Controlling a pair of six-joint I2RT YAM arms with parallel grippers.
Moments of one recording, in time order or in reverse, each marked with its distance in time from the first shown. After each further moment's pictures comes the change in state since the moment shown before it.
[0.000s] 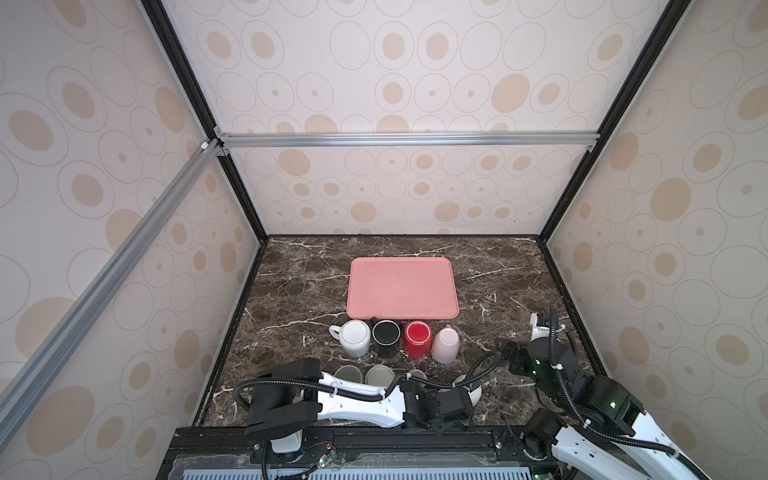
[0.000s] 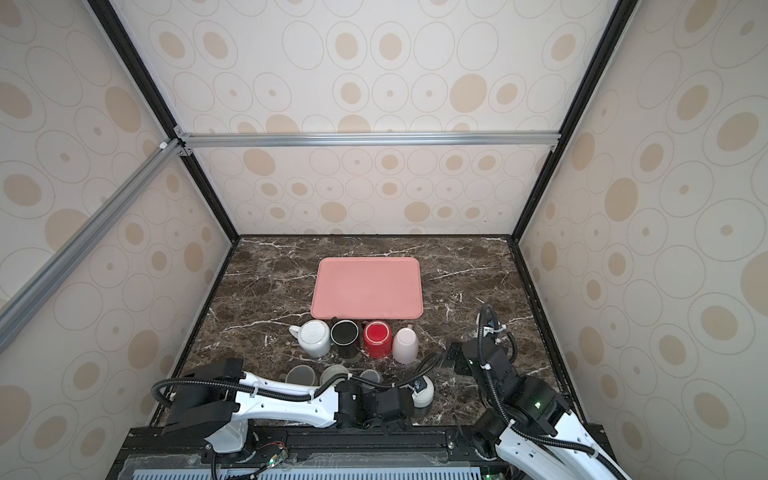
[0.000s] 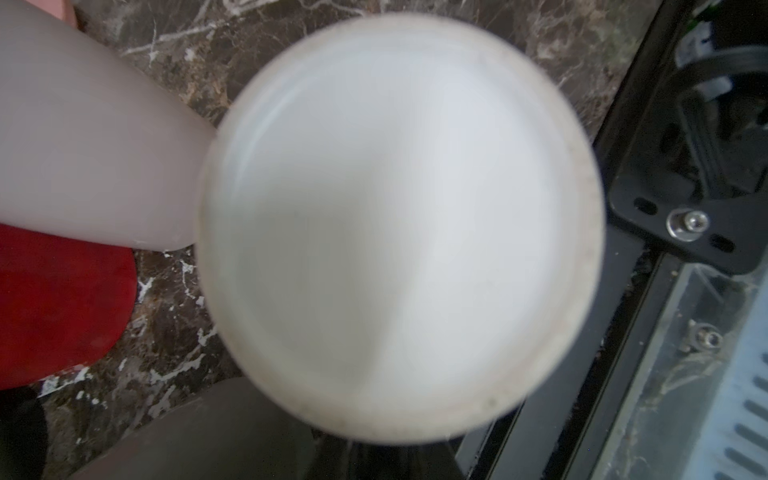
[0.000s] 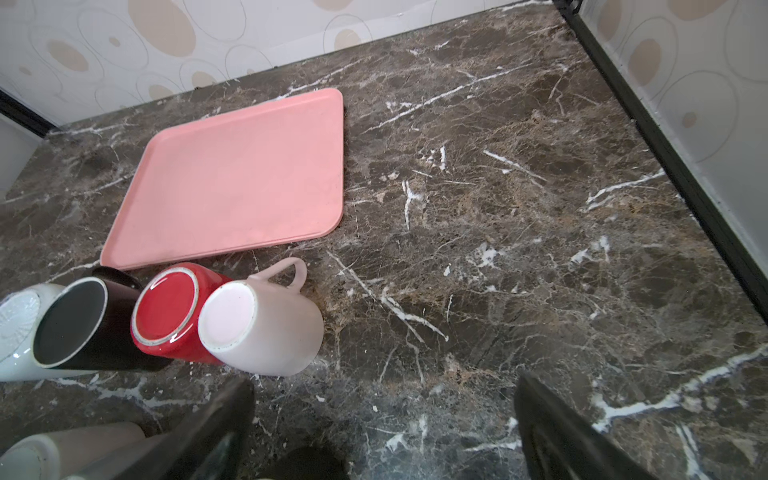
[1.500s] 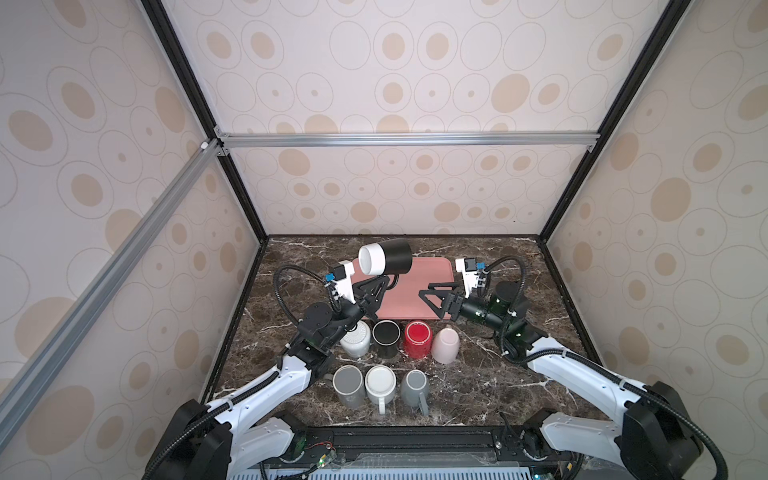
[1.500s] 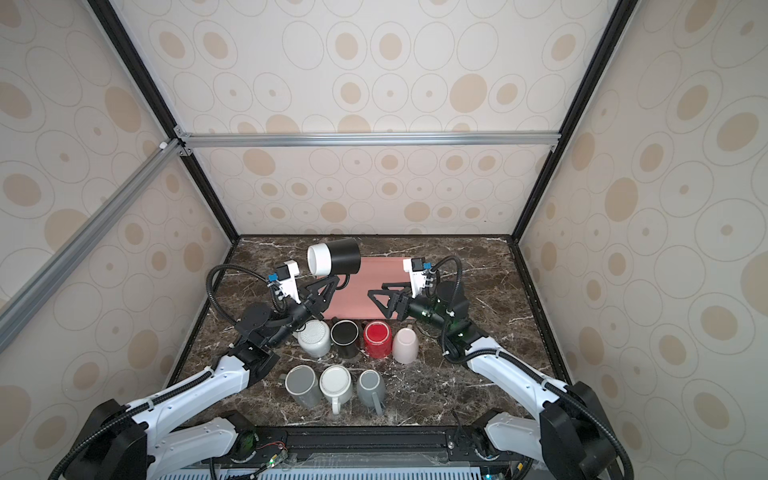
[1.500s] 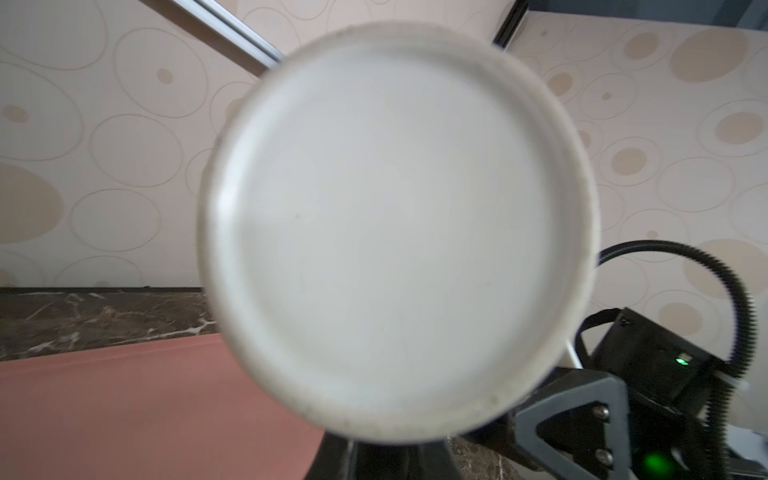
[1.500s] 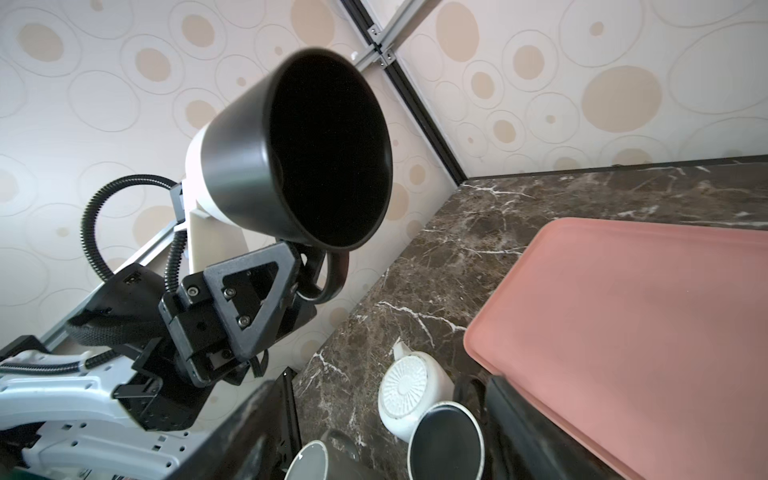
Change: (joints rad) left arm 0.883 -0.542 -0.453 1.149 0.523 -0.281; right arm -0.181 0.767 -0.009 1.482 -1.121 -0.005
